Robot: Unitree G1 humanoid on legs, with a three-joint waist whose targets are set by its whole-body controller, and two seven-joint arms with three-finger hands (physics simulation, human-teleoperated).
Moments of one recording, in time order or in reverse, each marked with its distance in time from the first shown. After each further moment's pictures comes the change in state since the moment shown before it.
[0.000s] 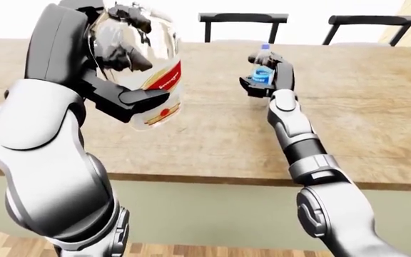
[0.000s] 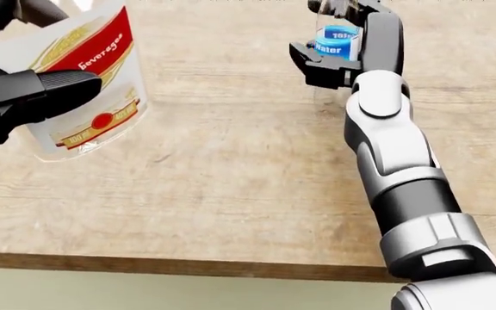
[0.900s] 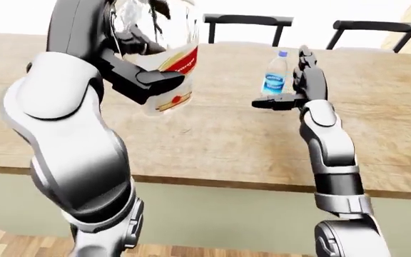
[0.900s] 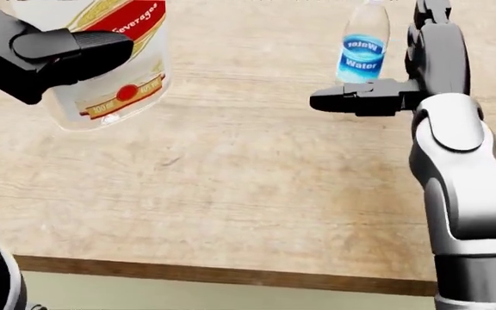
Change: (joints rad) left arm -0.110 -0.089 -0.023 0.131 0.071 -0.035 0.001; right arm 0.328 -0.088 -0.038 -0.724 0.007 0.377 0.190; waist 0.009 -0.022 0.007
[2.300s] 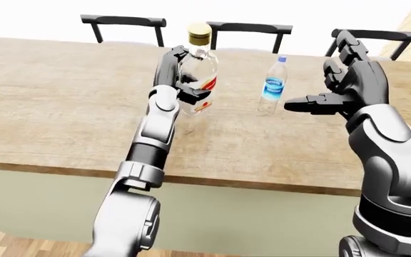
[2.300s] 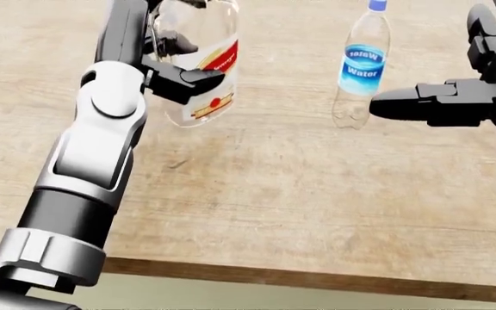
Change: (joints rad) left arm -0.026 -0.119 0.040 1.341 -0.494 -1.121 0.768; right arm 0.146 -0.130 -0.142 -0.563 0.196 0.400 0.069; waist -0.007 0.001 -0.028
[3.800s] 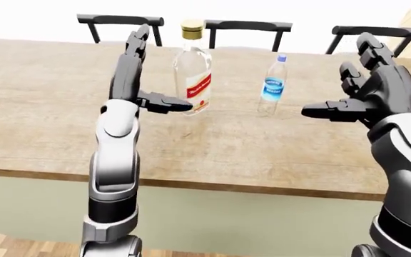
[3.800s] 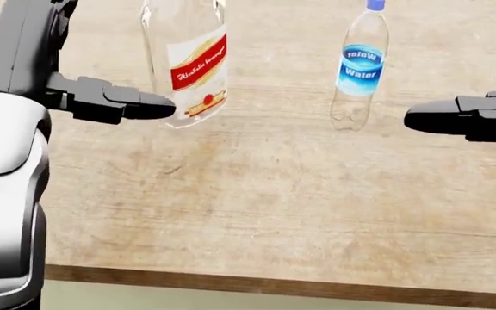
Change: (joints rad) left arm 0.359 0.074 0.042 -0.923 0.051 0.403 -0.269; right arm 0.072 -0.053 -0.092 -0.110 0.080 0.059 0.015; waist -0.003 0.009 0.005
